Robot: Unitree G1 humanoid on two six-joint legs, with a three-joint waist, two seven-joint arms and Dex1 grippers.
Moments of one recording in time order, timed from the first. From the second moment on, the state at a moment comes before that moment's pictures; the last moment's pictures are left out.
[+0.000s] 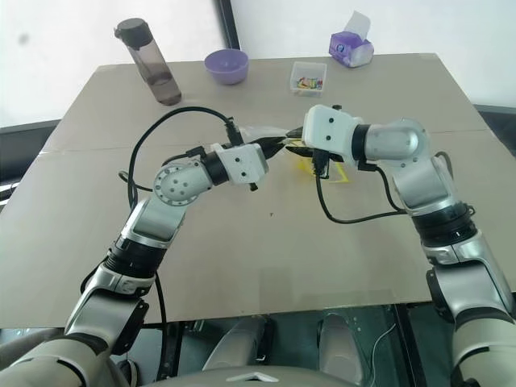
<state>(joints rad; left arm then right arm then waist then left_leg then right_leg) -0.65 0.45 -0.24 0.01 0.24 -0.19 -0.64 -0.85 -0.61 0.27 0.02 -0.06 -0.01 1.02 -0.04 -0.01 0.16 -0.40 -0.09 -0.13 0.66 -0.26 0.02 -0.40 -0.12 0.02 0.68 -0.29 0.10</state>
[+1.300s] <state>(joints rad) -0.65 0.44 -0.24 0.03 0.24 -0.20 -0.63 -0.85 -0.60 0.27 0.02 -0.06 -0.01 1.02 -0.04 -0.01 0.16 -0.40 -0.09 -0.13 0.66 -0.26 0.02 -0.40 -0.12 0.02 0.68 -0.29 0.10</state>
